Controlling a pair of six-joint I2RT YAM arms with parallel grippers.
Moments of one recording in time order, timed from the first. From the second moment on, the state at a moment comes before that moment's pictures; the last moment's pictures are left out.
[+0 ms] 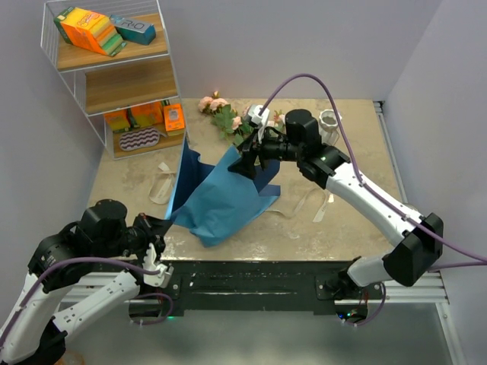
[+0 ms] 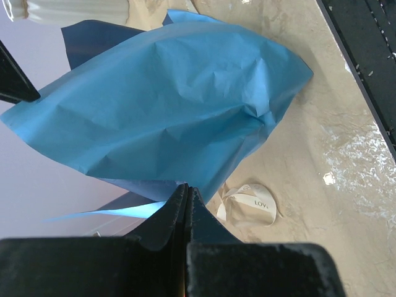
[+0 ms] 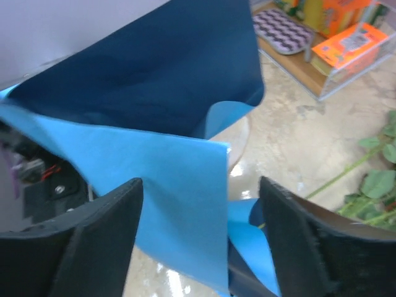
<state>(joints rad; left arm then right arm) -0.71 0.53 1.13 -1.32 0.31 1.52 0.66 1.42 1.33 -0.20 -0.58 -0.04</state>
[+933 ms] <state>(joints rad) -0.71 0.72 1.21 -0.78 0.04 0.90 0.90 1.15 1.33 -0.35 -0.76 0.03</state>
